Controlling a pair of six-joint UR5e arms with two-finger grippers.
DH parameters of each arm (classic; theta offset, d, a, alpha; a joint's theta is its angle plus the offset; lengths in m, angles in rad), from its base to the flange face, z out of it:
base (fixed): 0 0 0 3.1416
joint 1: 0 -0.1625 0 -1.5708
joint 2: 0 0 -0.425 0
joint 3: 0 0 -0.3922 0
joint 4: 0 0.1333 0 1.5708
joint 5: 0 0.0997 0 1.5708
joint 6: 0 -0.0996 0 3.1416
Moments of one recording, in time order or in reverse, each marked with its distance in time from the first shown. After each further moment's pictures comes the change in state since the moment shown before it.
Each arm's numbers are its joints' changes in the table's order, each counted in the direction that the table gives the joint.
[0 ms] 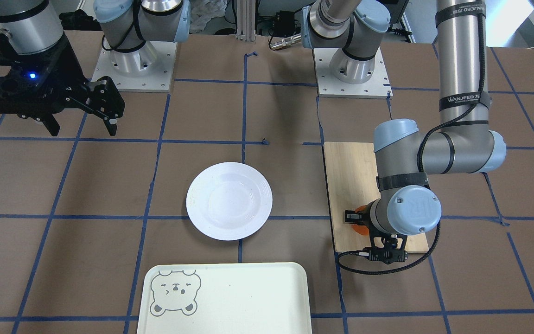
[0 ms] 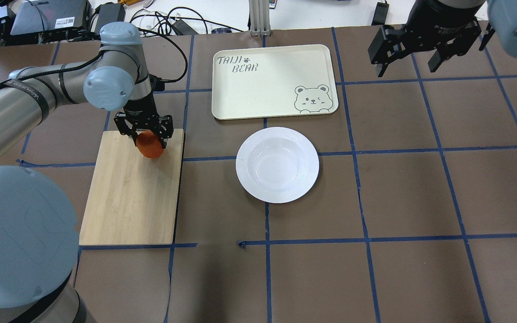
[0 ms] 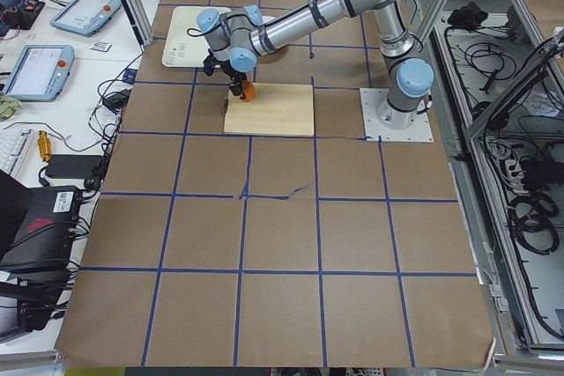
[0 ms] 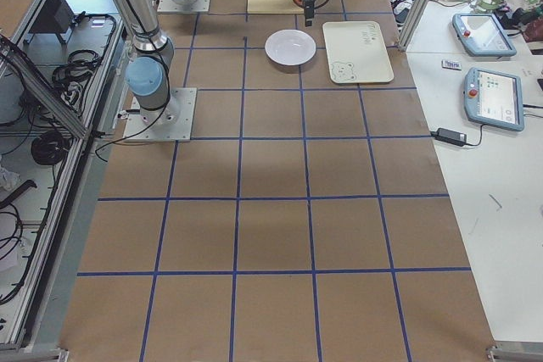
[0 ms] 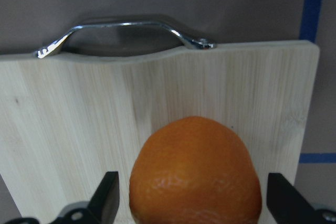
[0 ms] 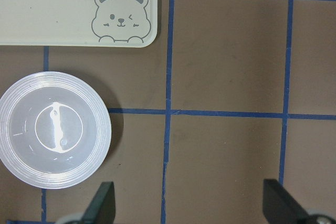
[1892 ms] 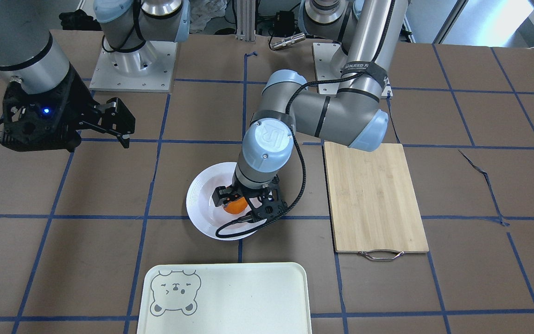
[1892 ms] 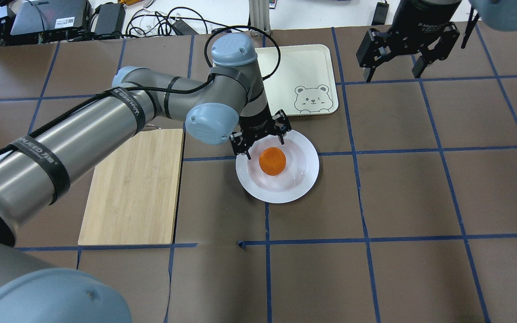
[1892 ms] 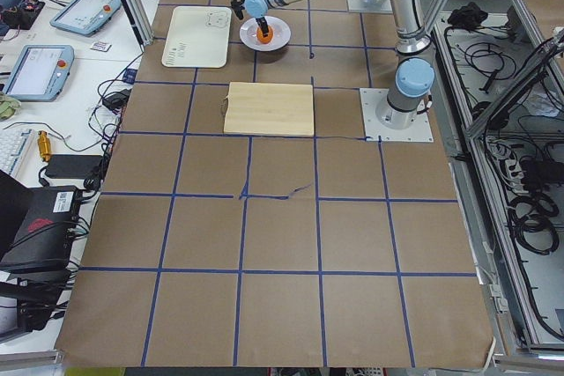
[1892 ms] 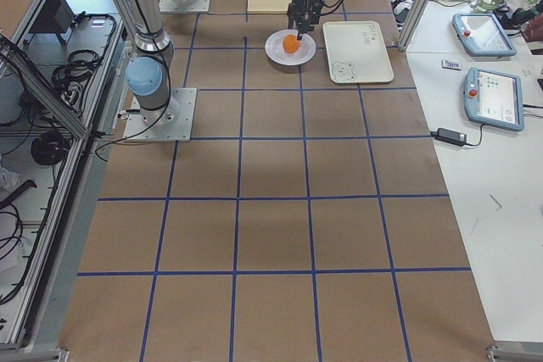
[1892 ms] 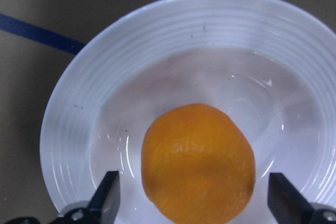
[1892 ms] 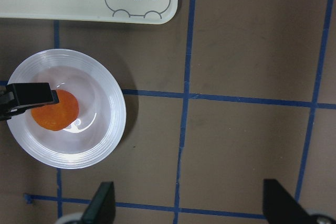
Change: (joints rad) left arm 0.345 0.065 -0.004 0.162 -0.334 0.794; right arm -0.004 0.113 -0.082 0.116 0.097 0.025
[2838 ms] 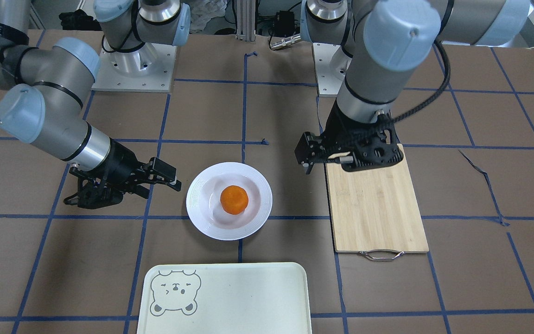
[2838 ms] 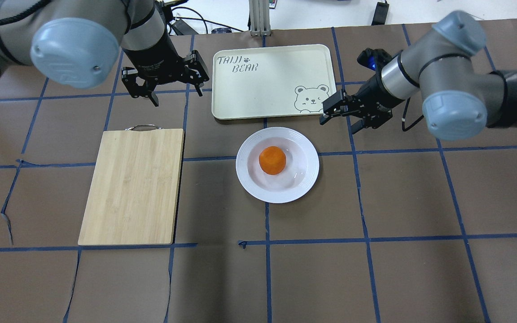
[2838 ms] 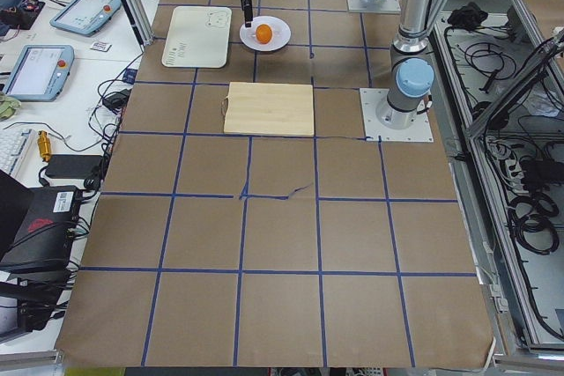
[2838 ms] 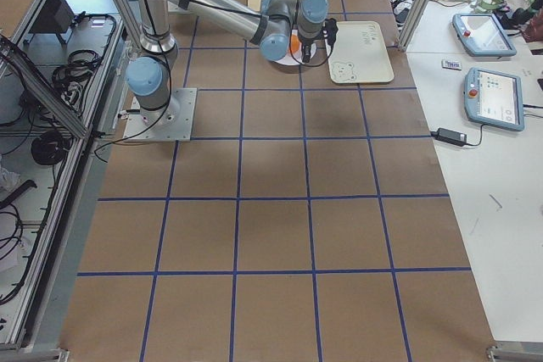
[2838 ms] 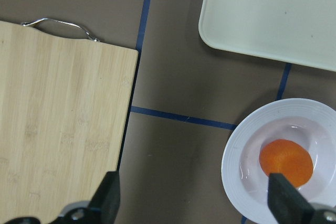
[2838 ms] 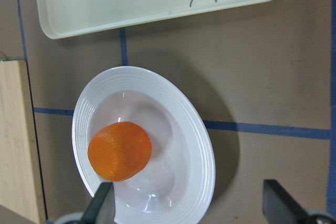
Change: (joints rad) left arm -0.166 0.314 0.067 -0.281 0.155 -0.399; right arm 0.107 0.088 0.503 -0.577 0.487 -0.002
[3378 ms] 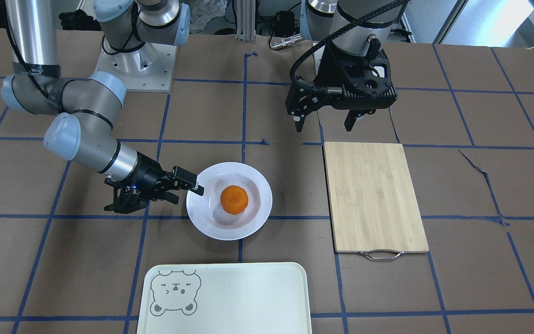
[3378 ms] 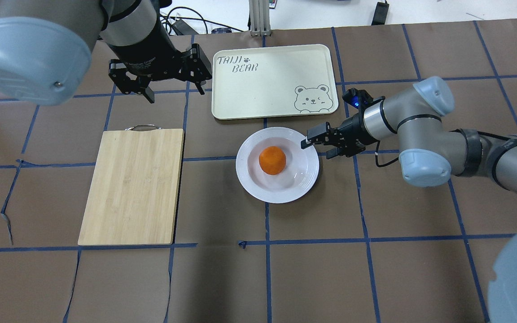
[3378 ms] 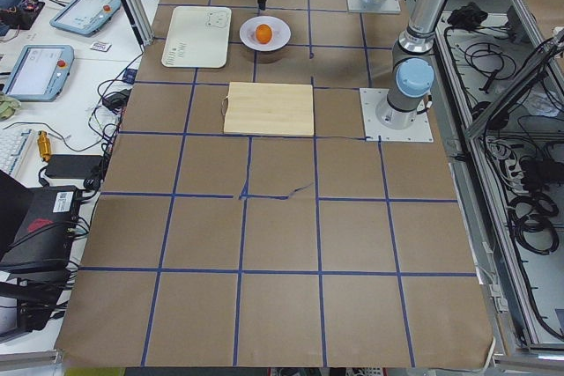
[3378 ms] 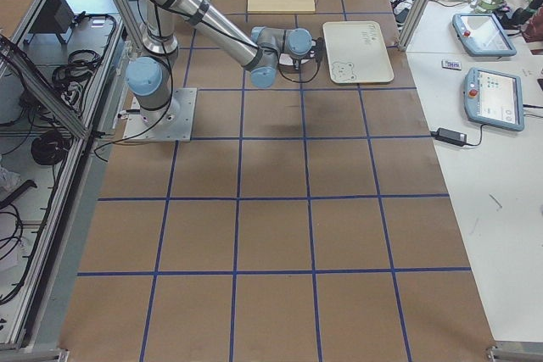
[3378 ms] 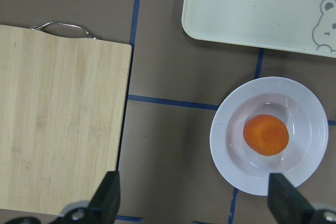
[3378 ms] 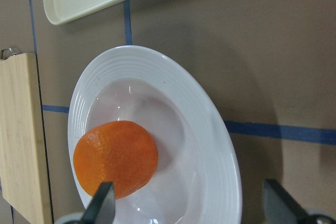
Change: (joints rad) left arm 0.046 0.109 -0.005 -0.054 0.007 -0.023; right arm -0.012 0.104 0.179 -0.304 0.152 -0.028
